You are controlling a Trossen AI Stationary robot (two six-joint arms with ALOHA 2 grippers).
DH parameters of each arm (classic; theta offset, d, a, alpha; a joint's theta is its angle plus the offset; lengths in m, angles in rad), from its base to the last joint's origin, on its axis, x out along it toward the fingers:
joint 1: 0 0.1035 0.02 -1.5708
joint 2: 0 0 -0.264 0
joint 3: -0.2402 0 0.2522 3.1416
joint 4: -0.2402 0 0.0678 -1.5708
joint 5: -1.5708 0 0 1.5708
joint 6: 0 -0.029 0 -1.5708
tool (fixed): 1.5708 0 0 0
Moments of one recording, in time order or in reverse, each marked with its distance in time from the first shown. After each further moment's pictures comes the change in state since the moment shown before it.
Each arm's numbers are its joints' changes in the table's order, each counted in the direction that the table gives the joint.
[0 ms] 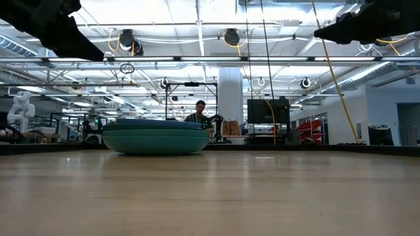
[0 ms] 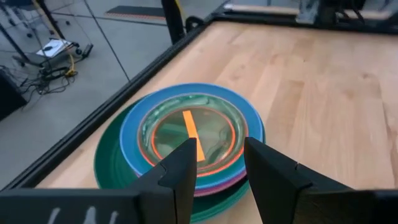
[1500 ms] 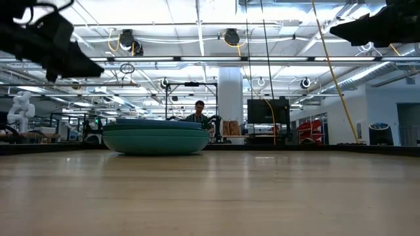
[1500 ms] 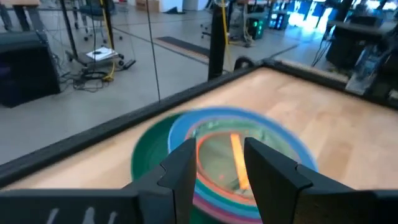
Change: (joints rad) left arm 0.228 -0.315 0.256 0.211 0.012 0.010; right arm 0.000 -0.341 0.107 -0.069 -0.005 0.035
